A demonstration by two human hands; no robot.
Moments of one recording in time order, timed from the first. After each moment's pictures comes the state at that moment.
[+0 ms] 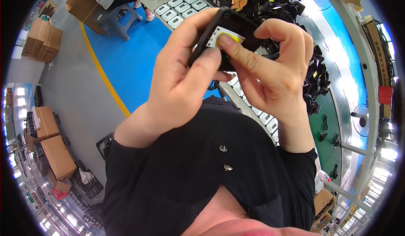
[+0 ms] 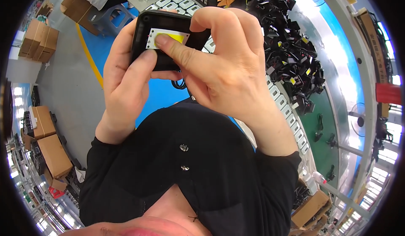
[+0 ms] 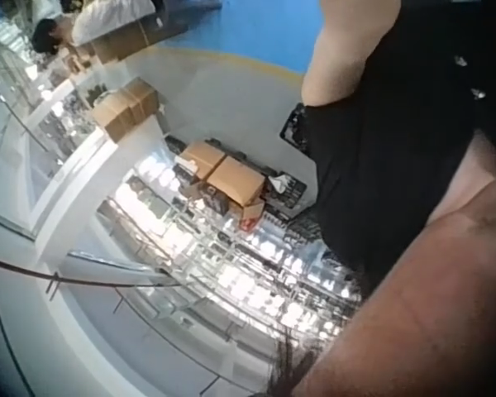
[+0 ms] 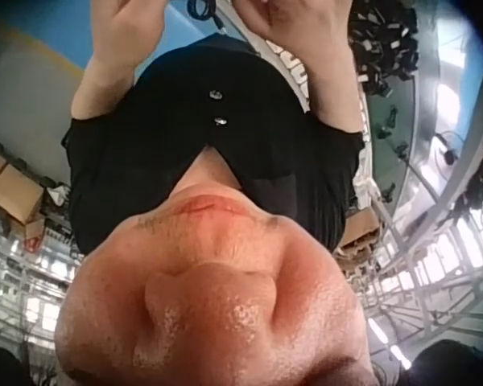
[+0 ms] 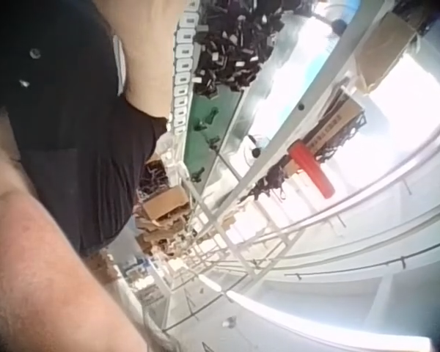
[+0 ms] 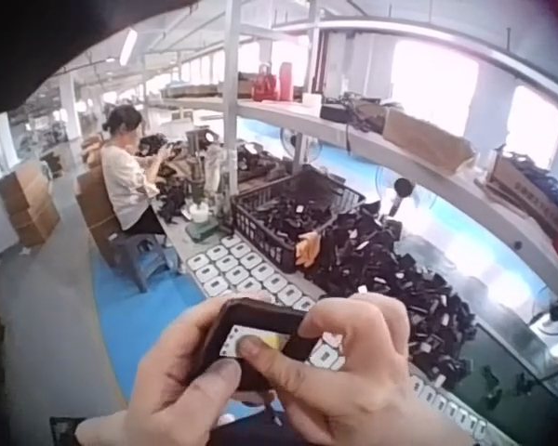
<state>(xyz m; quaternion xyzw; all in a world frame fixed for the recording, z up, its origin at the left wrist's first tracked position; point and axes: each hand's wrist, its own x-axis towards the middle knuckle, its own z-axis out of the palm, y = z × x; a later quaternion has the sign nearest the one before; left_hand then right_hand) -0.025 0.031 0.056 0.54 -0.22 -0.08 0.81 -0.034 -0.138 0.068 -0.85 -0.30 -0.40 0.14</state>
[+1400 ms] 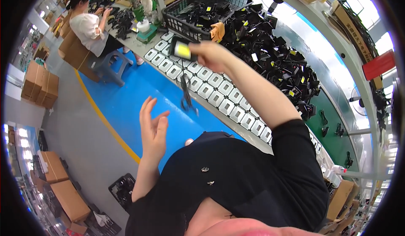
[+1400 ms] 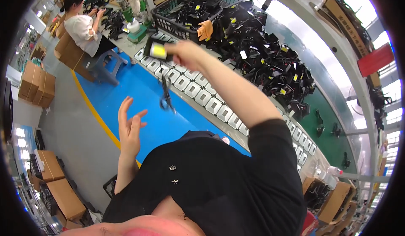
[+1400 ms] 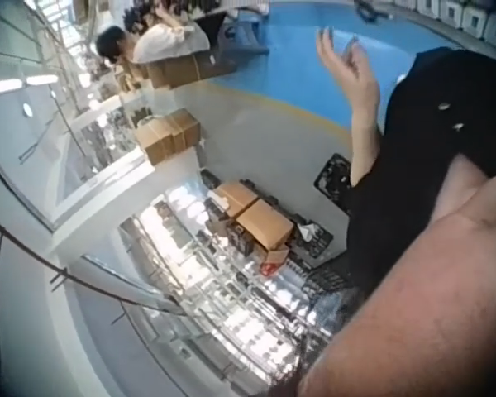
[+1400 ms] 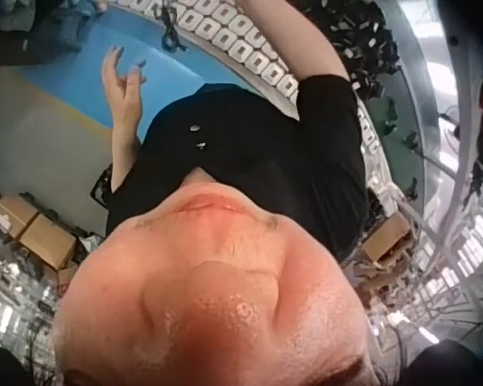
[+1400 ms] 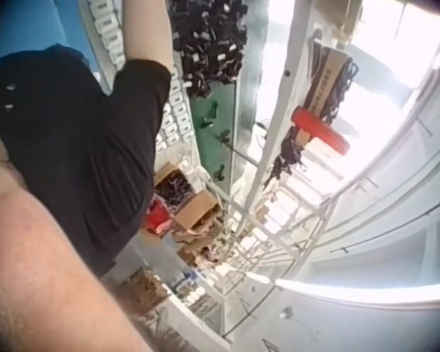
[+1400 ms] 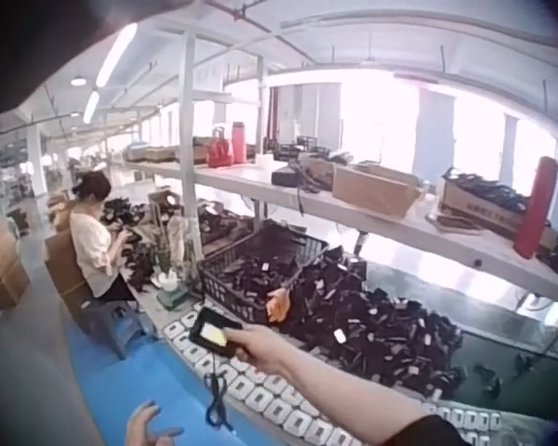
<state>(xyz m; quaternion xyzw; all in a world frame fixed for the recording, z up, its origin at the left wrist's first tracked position) -0.031 0.109 -0.032 0.74 -0.15 0.00 0.66 0.125 -0.133 -0.031 -0.63 0.06 0.14 0.76</state>
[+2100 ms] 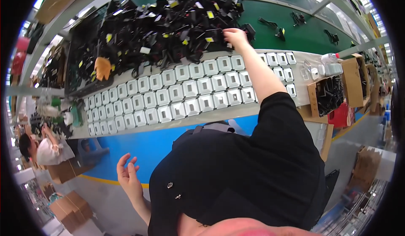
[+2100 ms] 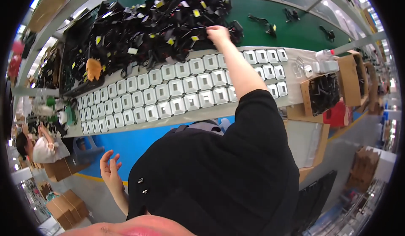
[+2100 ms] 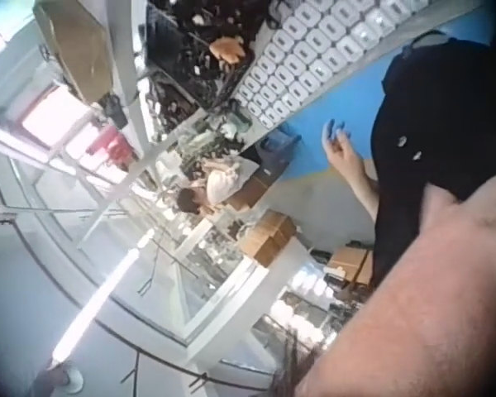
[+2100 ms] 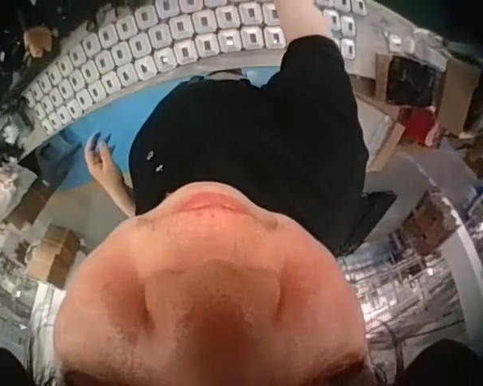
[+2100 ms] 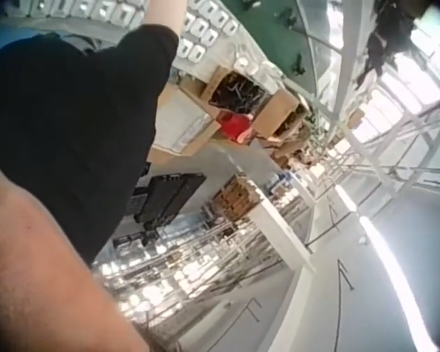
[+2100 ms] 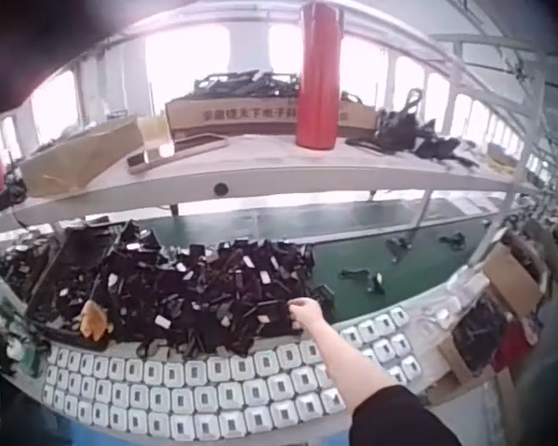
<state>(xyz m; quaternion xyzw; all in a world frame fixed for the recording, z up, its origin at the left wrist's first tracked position) -0.008 -0.003 -0.044 0.80 -0.14 -0.23 0.53 -0.147 -0.546 -0.204 -0.60 0.50 -0.29 0.56</state>
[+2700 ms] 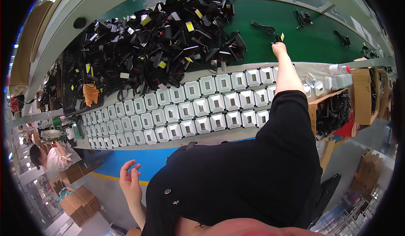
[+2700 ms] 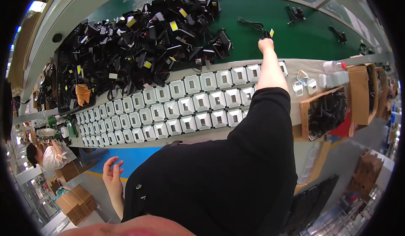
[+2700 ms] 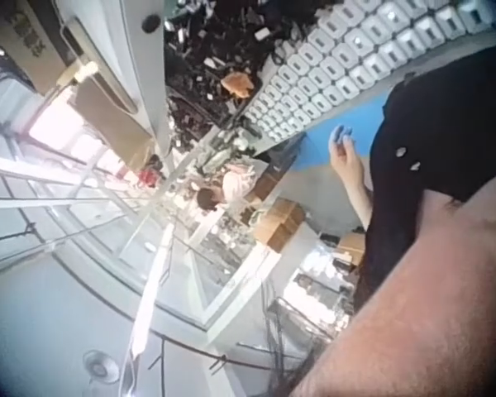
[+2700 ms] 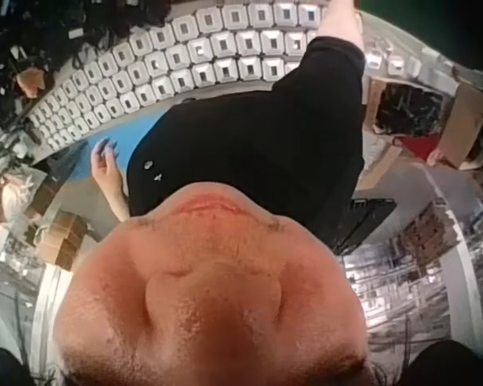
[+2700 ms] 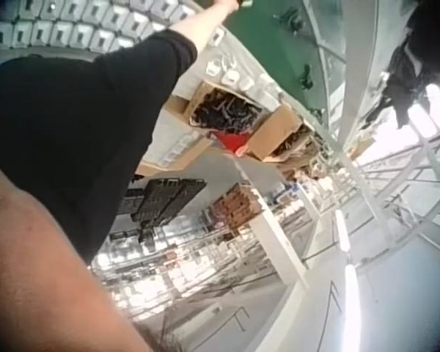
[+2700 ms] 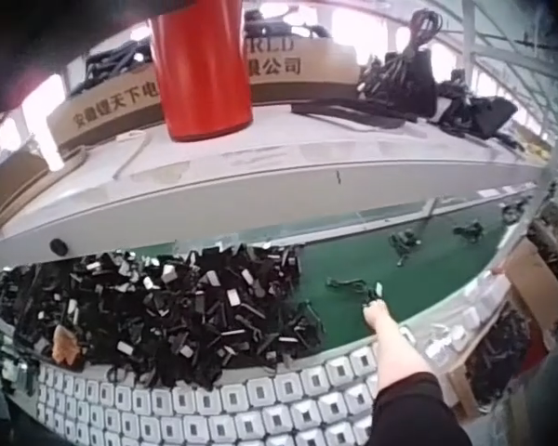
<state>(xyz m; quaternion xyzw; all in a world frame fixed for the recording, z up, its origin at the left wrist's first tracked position) -0.049 -0.149 -0.043 0.83 -0.16 -0.30 0.43 -0.376 -0.777 -0.335 -0.69 0.69 -0.10 0.20</state>
